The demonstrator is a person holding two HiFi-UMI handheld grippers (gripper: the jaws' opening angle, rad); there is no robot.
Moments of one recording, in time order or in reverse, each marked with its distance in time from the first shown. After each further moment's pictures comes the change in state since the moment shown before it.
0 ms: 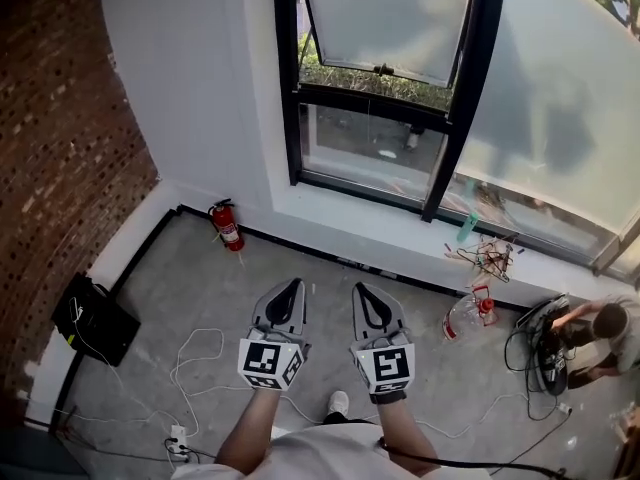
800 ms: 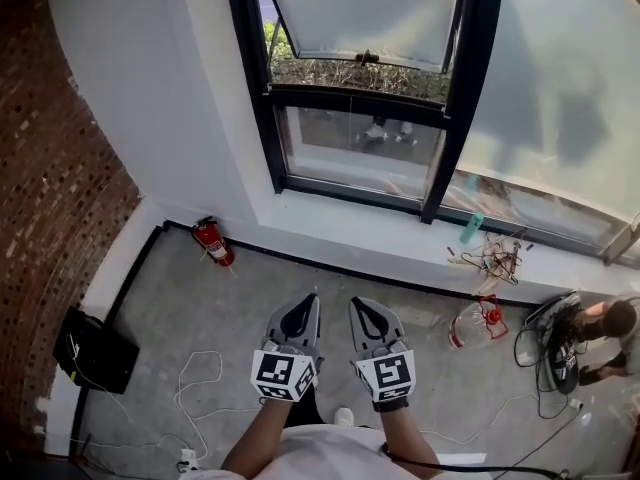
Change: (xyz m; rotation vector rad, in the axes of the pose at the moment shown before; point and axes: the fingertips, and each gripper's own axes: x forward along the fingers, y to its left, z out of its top) left arm 0.177 0.002 -0.077 -0.058 0.127 -0.095; right arm 0.116 -0.107 -0.089 0.099 0.109 0.021
